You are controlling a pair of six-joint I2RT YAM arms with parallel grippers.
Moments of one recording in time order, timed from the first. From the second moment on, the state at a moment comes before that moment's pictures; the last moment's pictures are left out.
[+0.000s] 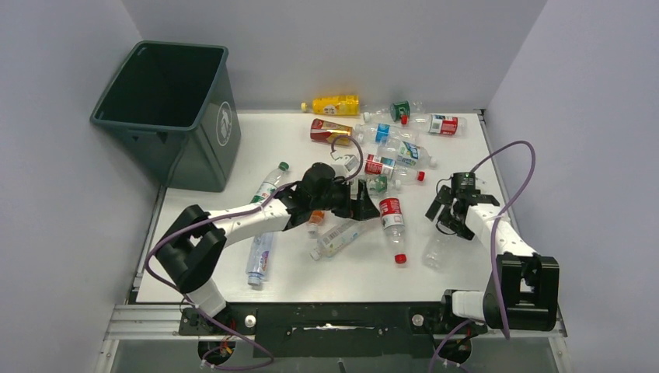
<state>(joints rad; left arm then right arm) -0.84 1.67 1.05 0.15 0.32 -0.66 -0.05 1.29 0.74 -0.61 0.21 0.49</state>
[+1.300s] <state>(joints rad) -1.01 1.60 1.03 0.28 0.23 -0.71 0.06 1.14 0.98 -0.55 -0.28 0.44</state>
